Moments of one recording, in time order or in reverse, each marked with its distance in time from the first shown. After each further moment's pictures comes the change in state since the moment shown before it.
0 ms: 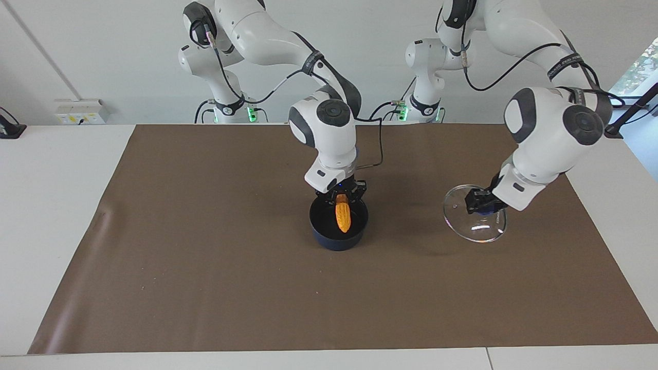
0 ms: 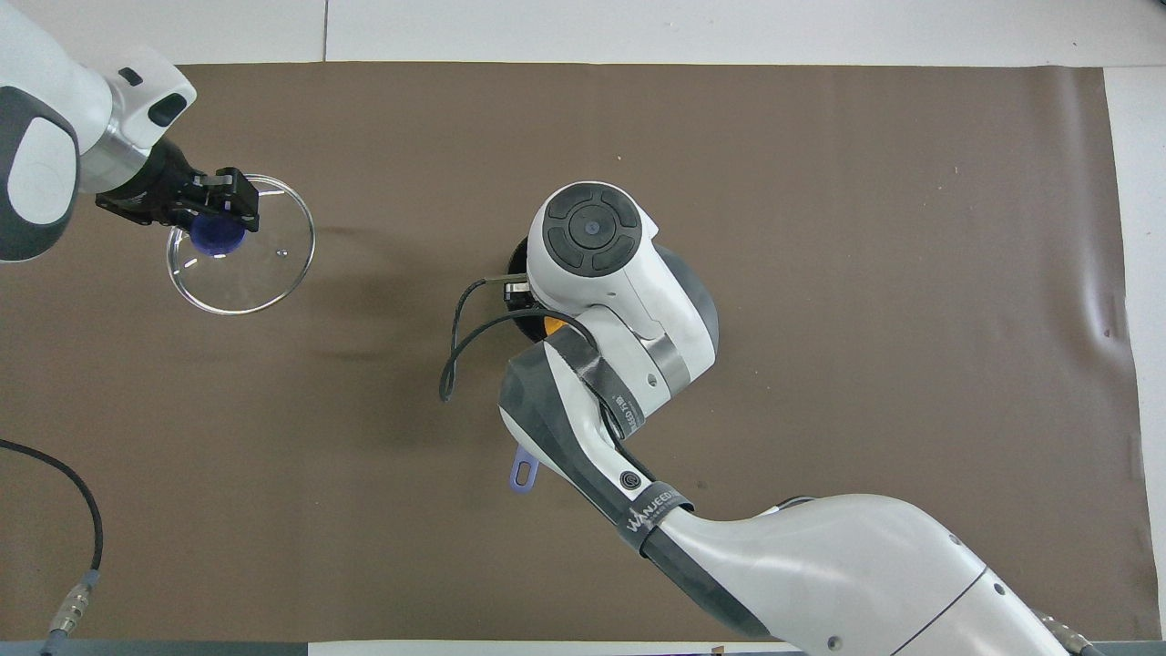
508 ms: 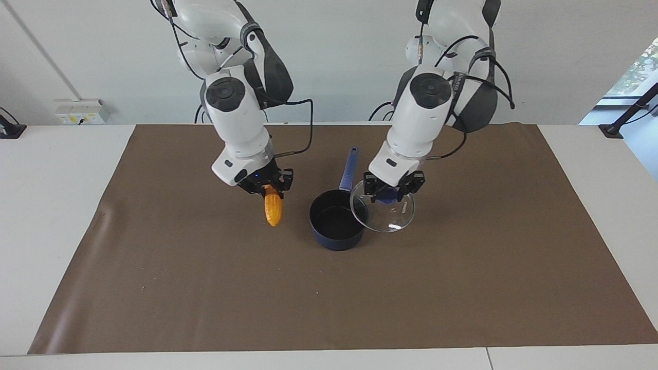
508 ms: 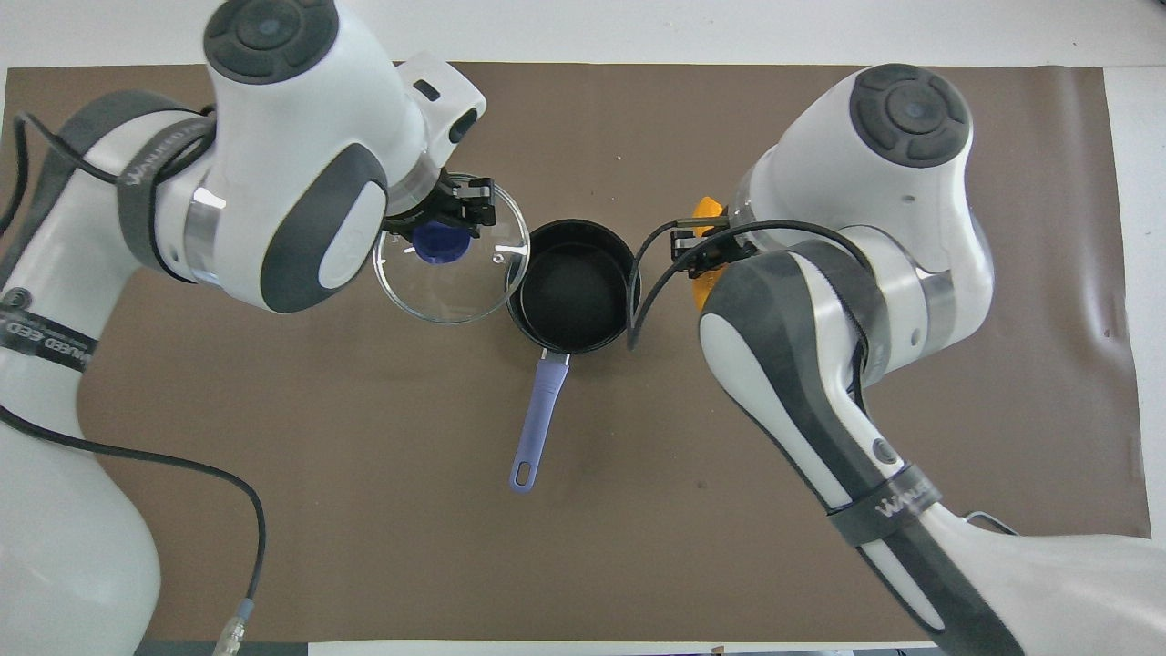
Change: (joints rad) left arm -0.380 0.050 -0.007 0.187 0.000 -0.069 -0.395; right arm -0.217 -0.229 0.000 -0.081 0.086 -0.201 -0.213
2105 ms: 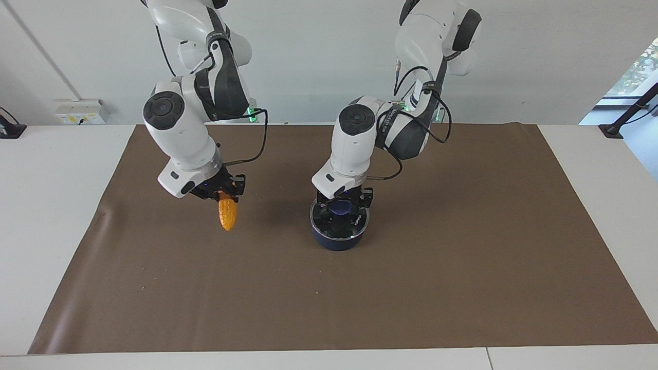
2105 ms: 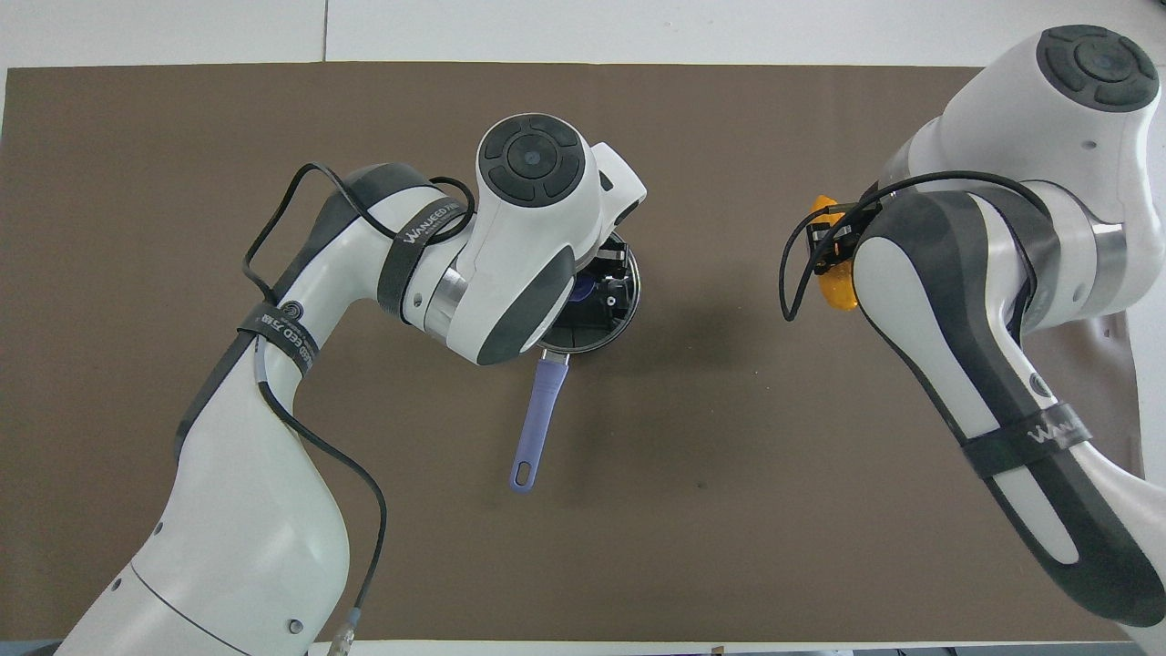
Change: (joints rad) left arm -0.204 0.145 -0.032 -0.025 0.046 0.214 -0.072; right arm -0.186 -0.049 -0.059 -0.063 -0.031 -0.104 -0.313
